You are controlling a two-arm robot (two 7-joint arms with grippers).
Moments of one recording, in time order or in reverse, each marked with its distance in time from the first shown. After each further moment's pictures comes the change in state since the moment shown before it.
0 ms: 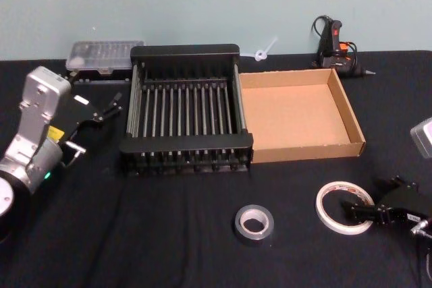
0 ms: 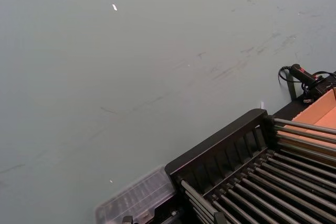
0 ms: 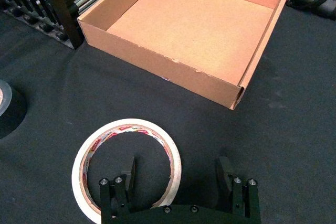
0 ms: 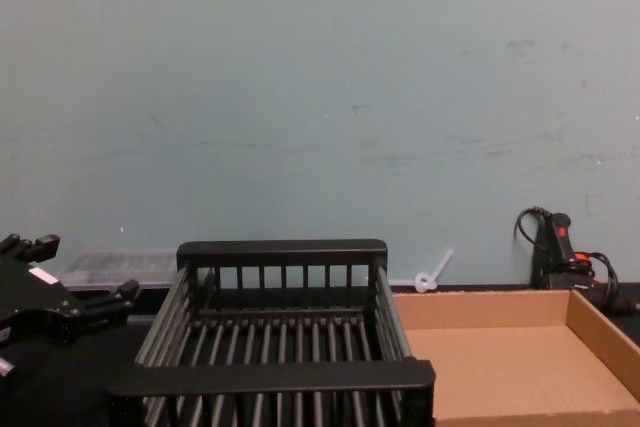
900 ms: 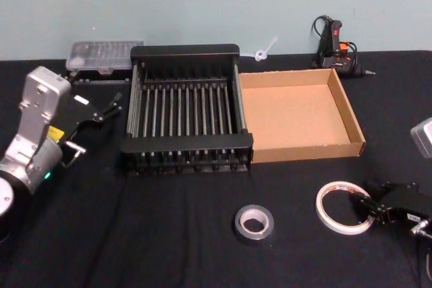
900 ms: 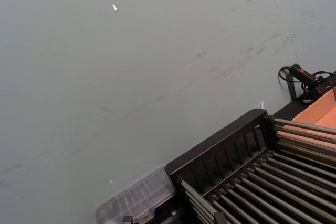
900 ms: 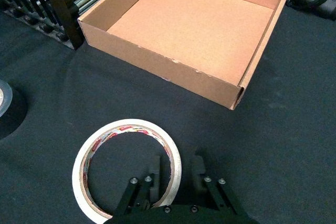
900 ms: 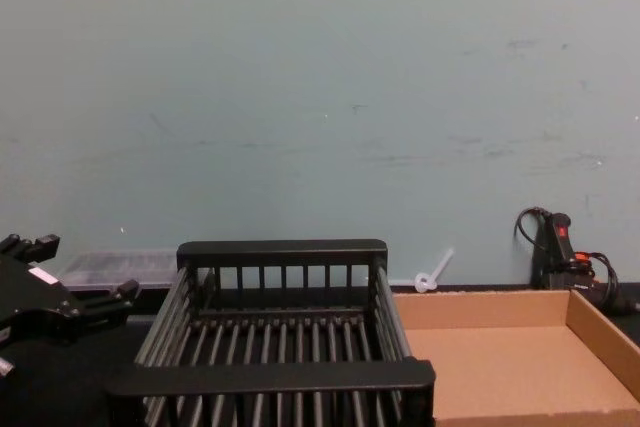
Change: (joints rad) left arm 0.000 0.000 0.000 0.000 0.000 0.000 0.000; right arm -0.001 0.000 0.001 -0.001 0.002 0.000 0.000
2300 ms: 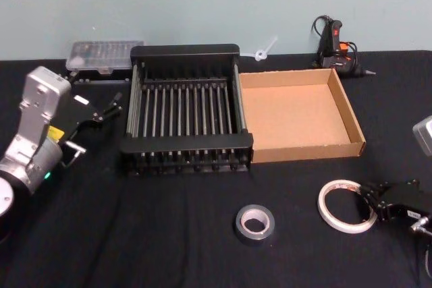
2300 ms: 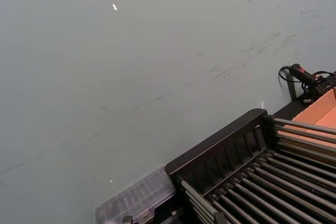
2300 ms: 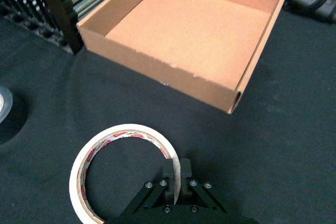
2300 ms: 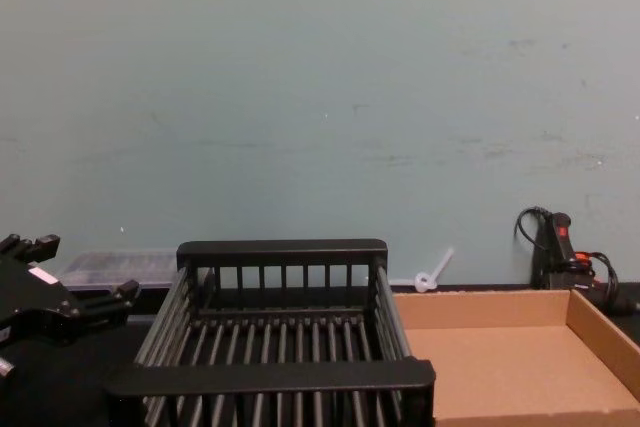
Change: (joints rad) left arm 0.000 0.000 0.000 0.000 0.000 0.000 0.000; right arm 0.001 -0.008 0.008 0.003 0.002 -0.010 0.001
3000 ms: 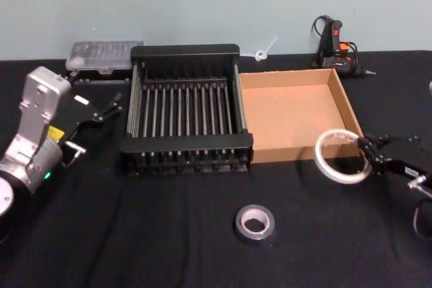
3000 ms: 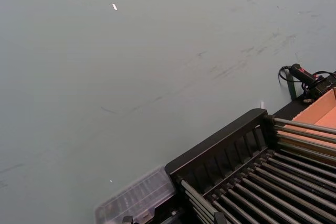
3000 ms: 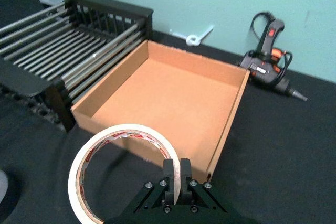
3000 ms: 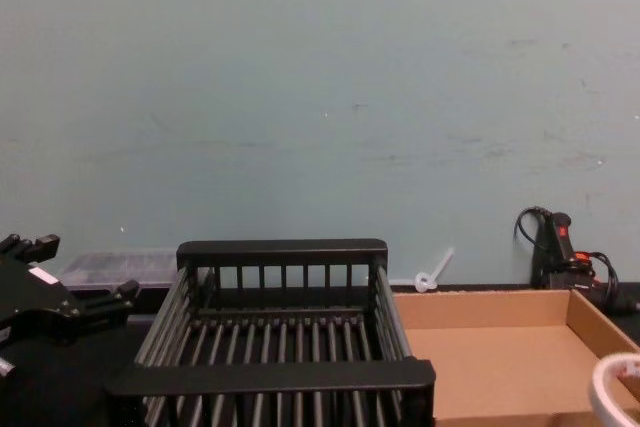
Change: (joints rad) left arm 0.000 0.000 0.000 0.000 0.000 0.000 0.000; right arm 0.062 -0.058 0.042 -0.015 0.020 -0.070 -0.029
